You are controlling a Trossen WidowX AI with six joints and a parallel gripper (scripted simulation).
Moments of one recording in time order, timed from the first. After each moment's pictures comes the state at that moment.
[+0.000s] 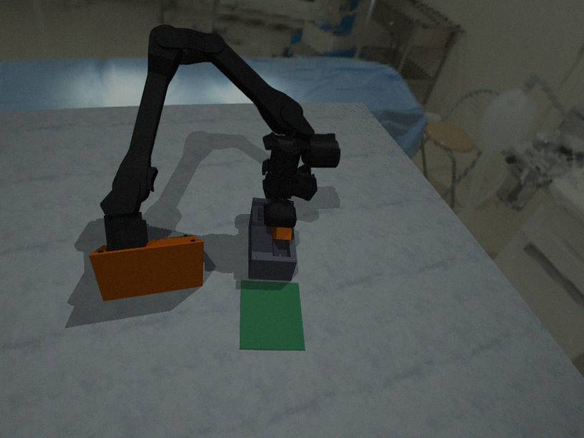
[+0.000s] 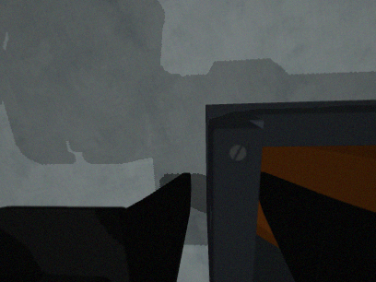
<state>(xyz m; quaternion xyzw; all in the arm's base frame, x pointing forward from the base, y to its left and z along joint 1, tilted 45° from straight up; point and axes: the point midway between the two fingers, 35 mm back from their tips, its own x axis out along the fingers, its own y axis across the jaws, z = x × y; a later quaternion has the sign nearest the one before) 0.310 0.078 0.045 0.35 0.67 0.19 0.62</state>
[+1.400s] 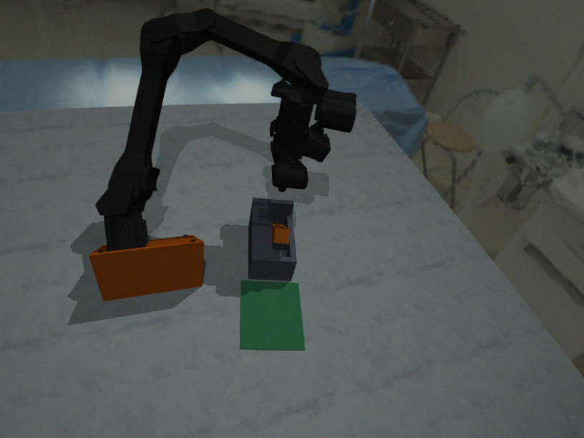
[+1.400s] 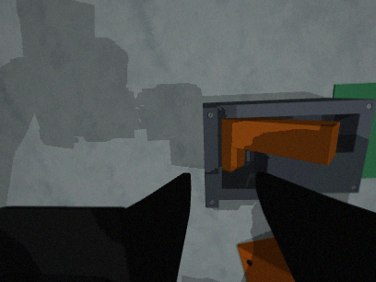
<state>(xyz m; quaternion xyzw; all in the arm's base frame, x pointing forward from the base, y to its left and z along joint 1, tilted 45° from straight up) 0.310 0.003 0.118 0.35 0.67 0.18 0.63</state>
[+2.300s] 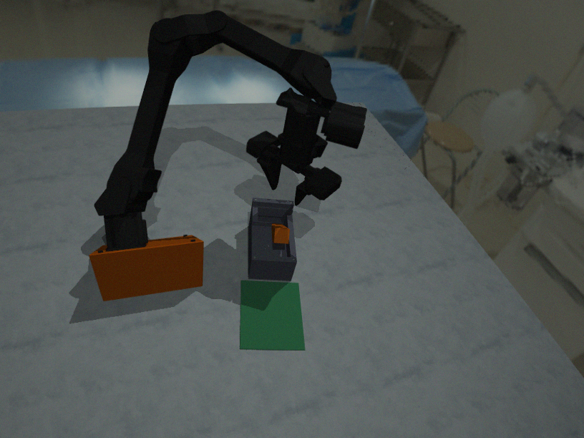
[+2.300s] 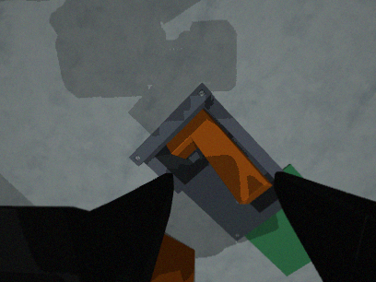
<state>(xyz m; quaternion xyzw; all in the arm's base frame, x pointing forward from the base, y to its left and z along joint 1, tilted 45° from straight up) 0.307 -0.026 0.092 0.07 0.54 0.44 0.71</state>
